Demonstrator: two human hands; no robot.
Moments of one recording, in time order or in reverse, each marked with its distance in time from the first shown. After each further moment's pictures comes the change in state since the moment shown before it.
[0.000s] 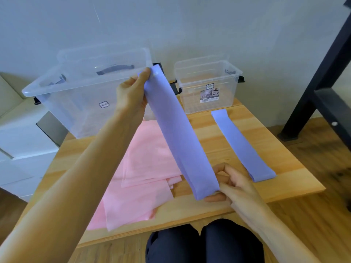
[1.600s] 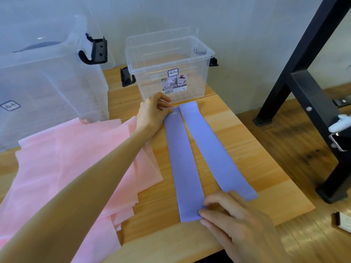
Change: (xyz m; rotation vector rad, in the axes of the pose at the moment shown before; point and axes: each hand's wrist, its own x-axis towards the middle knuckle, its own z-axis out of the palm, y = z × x) left_hand 0.076 -0.192 0.088 0.847 -0.306 0.255; right_hand 0.007 0.014 -0.063 -1.317 0.250 -0.744
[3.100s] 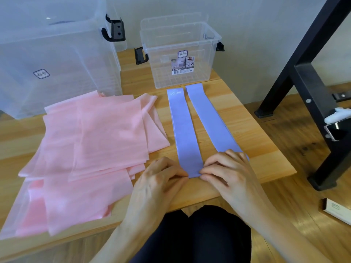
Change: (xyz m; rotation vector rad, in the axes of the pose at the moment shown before) left_hand -0.267 0.060 -0.053 0.113 -0.228 0.075; right_hand -0.006 0.007 0.006 0.114 0.011 -0.012
